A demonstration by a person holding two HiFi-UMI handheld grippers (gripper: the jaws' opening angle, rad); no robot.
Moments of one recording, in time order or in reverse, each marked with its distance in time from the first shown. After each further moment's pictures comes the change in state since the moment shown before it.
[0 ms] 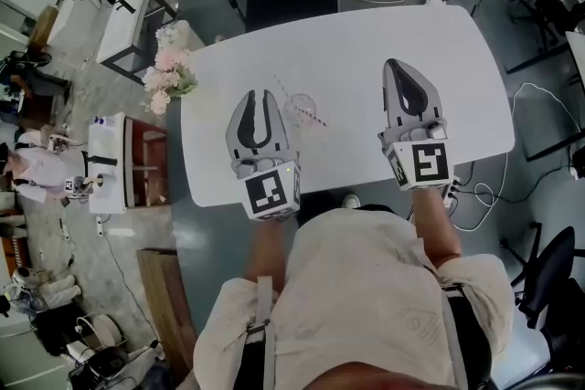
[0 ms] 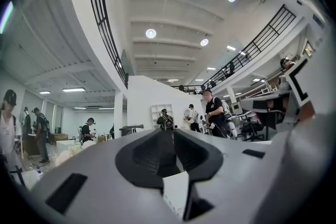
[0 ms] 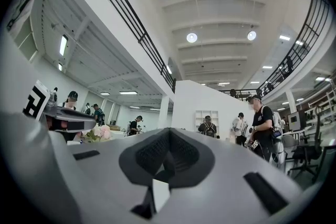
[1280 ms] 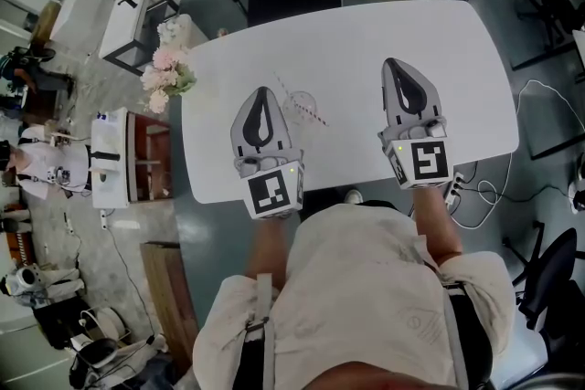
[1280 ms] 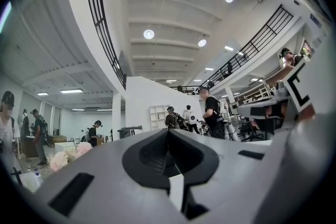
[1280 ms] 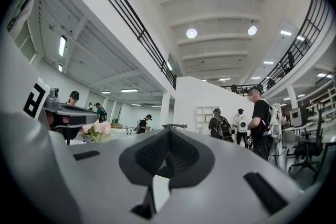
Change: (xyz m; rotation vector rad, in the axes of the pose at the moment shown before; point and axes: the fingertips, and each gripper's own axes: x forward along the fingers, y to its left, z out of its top) left arm 0.011 -0.012 0.001 0.013 -0.008 -0.023; right arm 0.010 -0.004 -0.017 0.023 0.046 0.019
